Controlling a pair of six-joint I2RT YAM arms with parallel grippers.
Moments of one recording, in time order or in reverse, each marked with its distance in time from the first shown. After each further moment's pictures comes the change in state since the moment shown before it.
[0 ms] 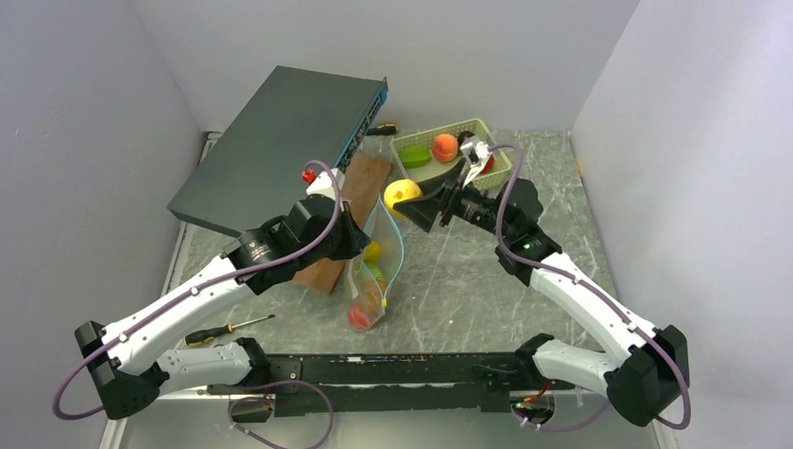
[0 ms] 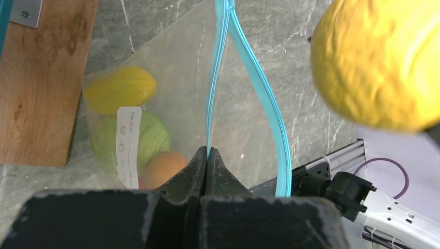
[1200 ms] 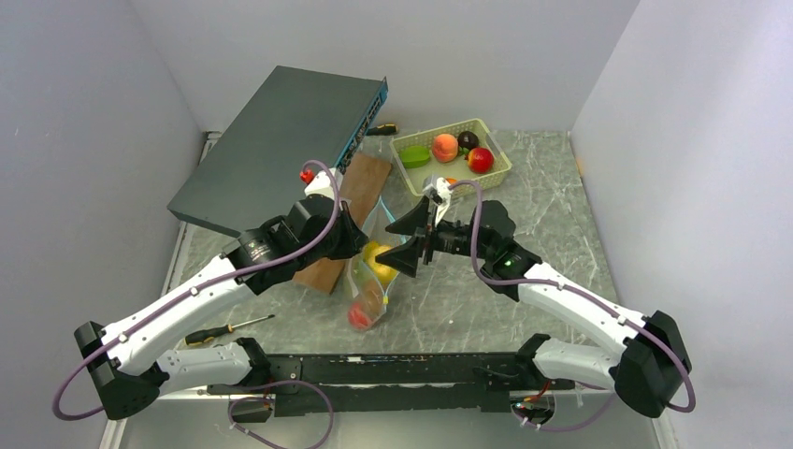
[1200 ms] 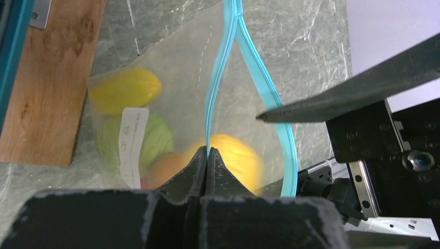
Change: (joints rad) left arm 0.004 -0.002 -0.001 -0.005 -0.017 -0.006; right arm 0.174 0.019 -0.148 0.094 -0.181 -0.134
